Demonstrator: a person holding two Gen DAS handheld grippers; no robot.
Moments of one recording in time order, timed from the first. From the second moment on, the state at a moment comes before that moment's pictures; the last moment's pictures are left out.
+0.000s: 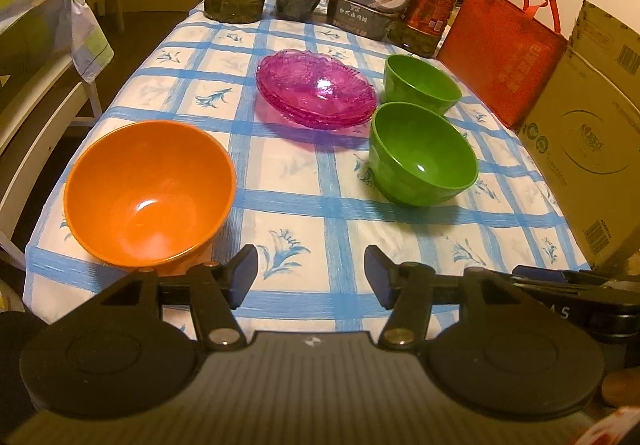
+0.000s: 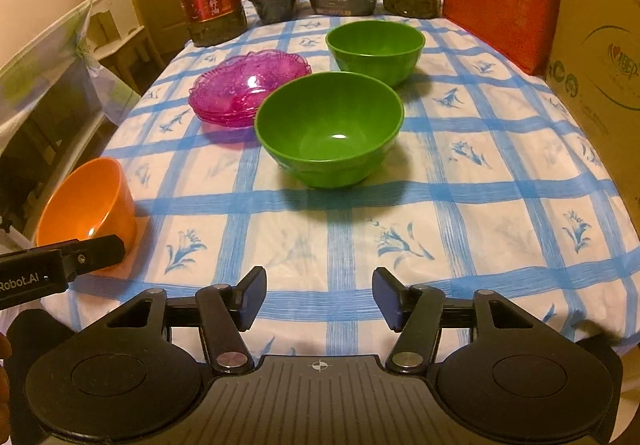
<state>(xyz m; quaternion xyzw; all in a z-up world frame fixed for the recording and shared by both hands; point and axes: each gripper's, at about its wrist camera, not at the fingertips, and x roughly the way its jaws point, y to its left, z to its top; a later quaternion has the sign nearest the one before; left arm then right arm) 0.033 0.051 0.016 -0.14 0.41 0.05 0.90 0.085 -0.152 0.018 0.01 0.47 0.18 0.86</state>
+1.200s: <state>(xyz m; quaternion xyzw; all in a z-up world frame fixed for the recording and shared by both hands) 0.007 0.155 0.030 -0.15 0.38 0.14 0.90 0.096 -0.063 0.026 0.00 0.45 0.29 0.84</state>
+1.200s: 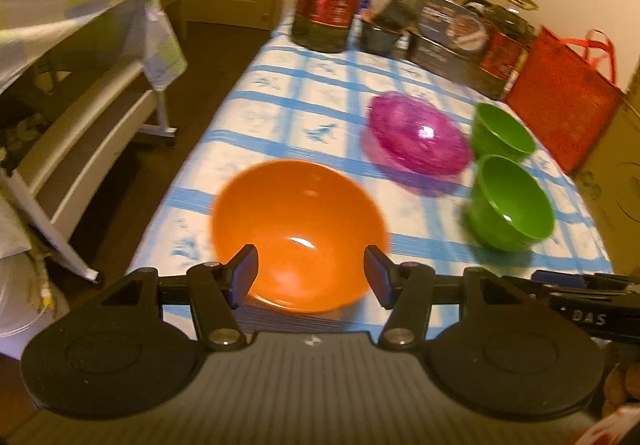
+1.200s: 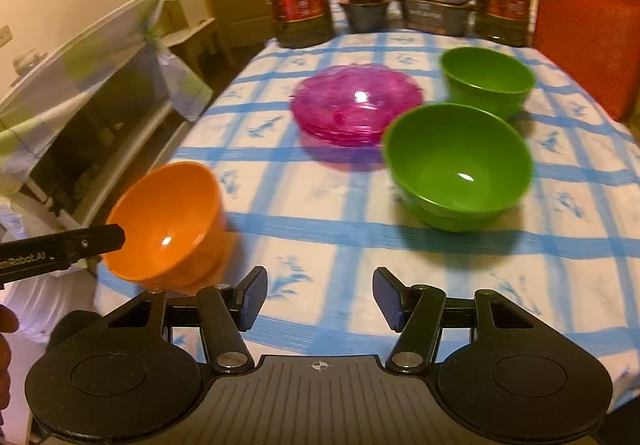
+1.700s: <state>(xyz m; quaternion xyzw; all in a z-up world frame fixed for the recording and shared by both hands) 0.012 0.222 -0.004 -0.20 0.41 0.16 0.88 0.120 0.014 0.011 0.00 0.45 0.34 0.83</state>
